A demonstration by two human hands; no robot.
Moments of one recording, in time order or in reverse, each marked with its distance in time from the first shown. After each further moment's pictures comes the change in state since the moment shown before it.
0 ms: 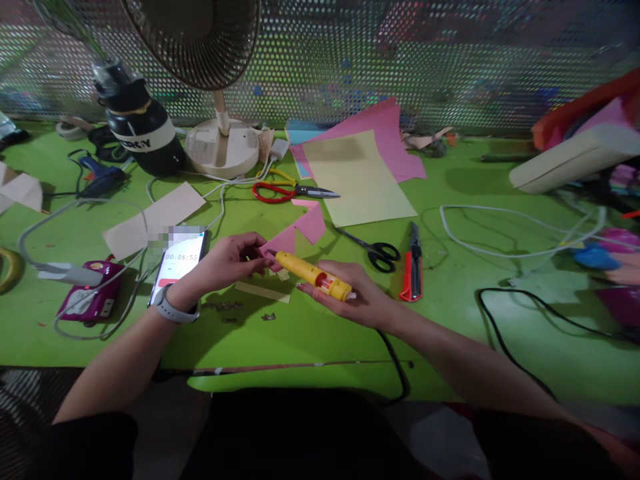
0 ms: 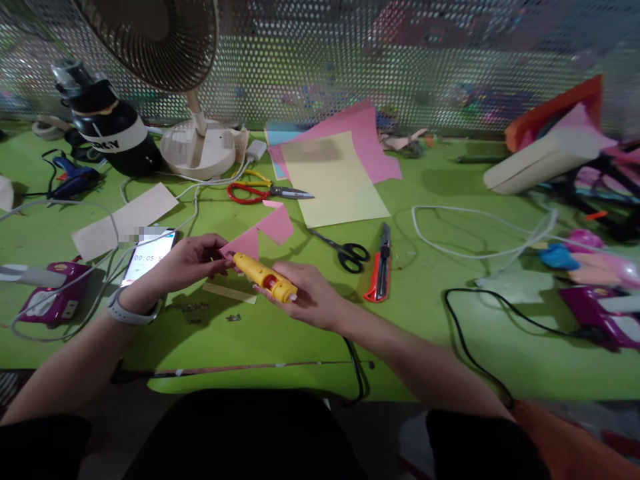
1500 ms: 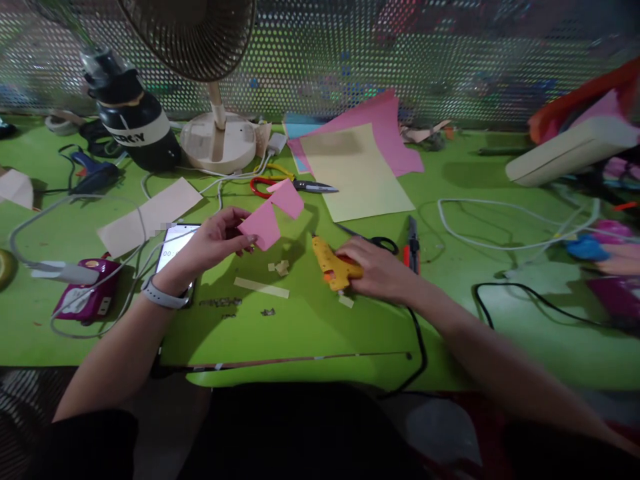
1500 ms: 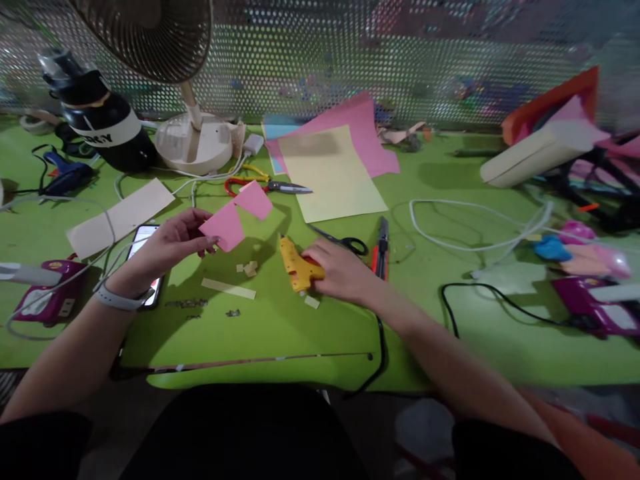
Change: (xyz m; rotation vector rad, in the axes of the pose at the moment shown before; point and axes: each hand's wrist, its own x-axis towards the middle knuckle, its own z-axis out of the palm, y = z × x) left_hand 0.003 0.002 -0.018 -0.233 0.162 -0.005; right_hand -0.026 0.057 -0.049 -0.555 -0.169 0.097
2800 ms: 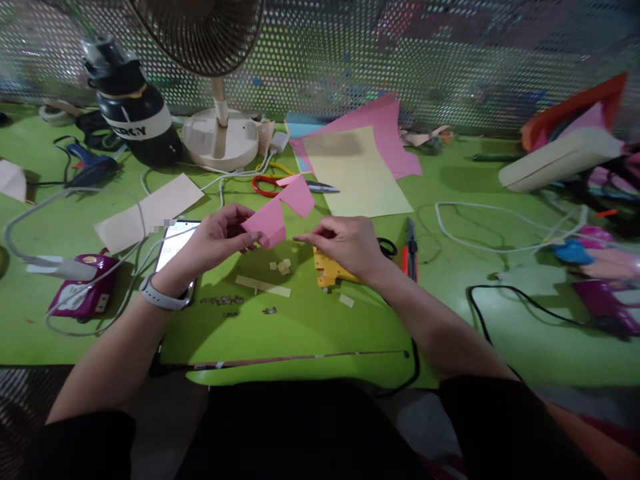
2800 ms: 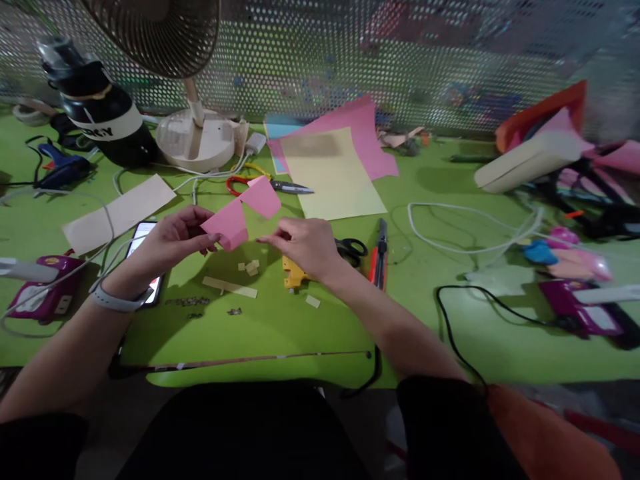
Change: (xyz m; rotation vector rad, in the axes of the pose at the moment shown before) left_hand -0.007 0.008 0.004 0.005 0.030 0.027; right_hand 0.071 -0.044 0.002 0.078 0.339 0.045
